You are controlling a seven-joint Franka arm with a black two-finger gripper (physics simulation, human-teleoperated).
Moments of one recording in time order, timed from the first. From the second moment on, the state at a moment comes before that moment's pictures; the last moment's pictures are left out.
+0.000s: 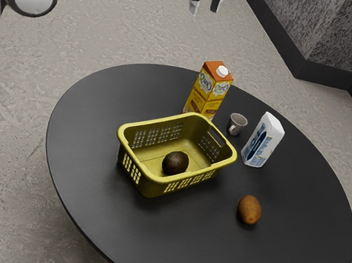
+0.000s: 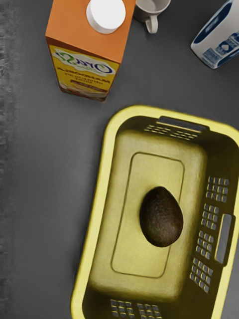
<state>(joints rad) 0.20 0.07 0.07 -1.09 -0.12 1.18 1.14</state>
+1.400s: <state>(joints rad) -0.39 -0.29 0.08 -2.08 -0.08 1.73 1.06</state>
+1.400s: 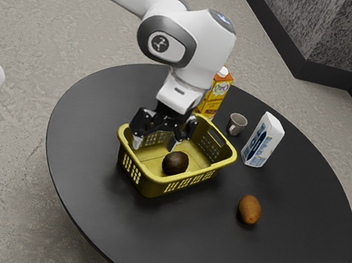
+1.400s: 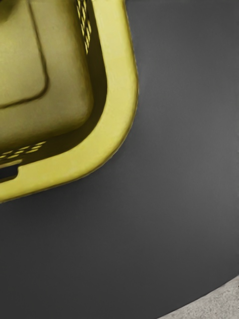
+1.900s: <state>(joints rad) -0.37 -0.21 0.09 -2.09 0.17 1.88 1.06</state>
